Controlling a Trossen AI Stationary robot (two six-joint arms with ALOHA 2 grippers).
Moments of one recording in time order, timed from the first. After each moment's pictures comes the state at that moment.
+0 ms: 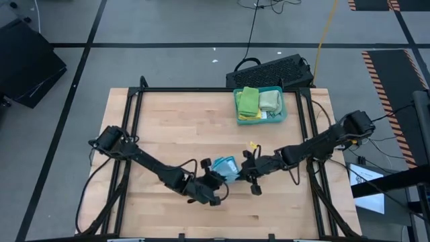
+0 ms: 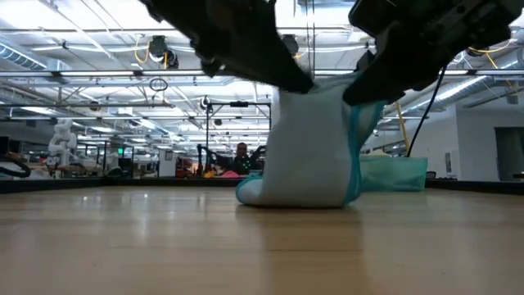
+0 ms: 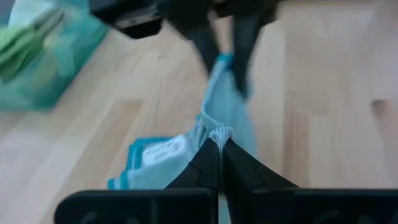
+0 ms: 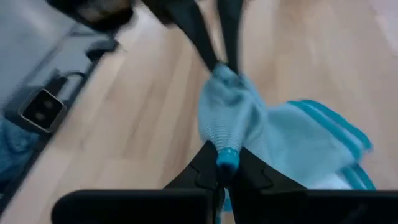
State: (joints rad) left arm -0.47 1.92 1.22 -0.01 -0.63 -0.33; right arm 0.34 1.48 0.64 0.26 0.05 0.25
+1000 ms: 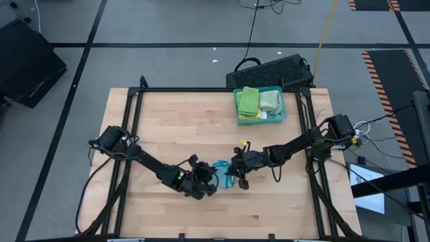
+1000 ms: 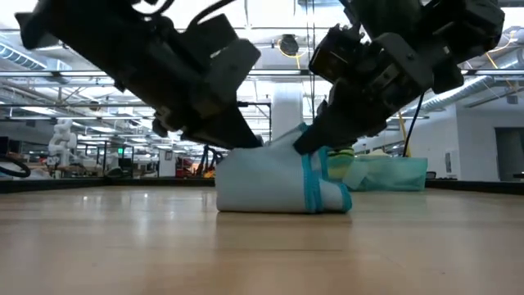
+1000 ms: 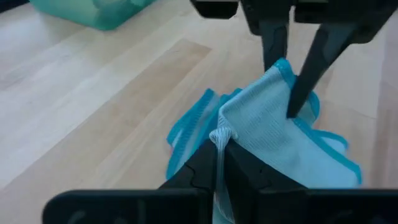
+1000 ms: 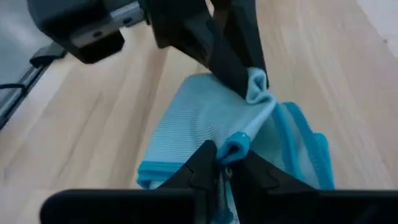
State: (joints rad) left arm -0.45 1.92 1.01 0.08 -0.78 -0.70; right arm 0.23 1.72 0.66 0.51 -0.02 0.24
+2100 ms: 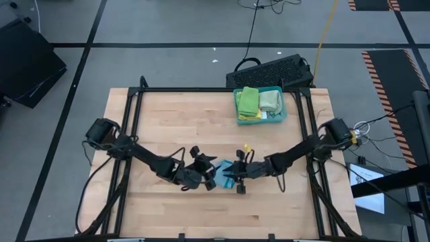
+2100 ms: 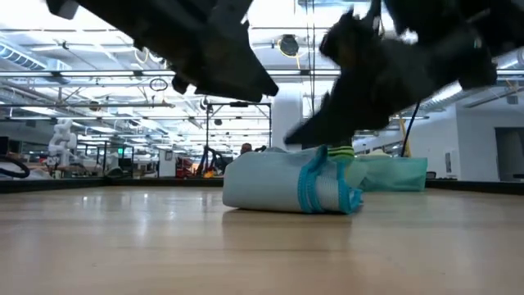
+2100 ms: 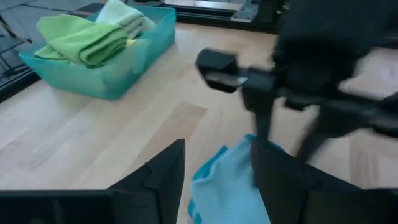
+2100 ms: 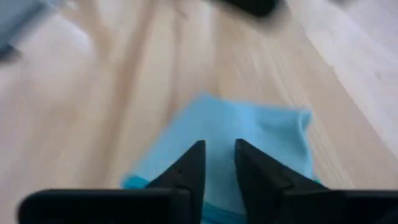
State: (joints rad) left arm -0.41 1.77 0.96 0.22 -0.76 -0.39; right arm 0.34 1.78 0.66 0.62 0.30 0.19
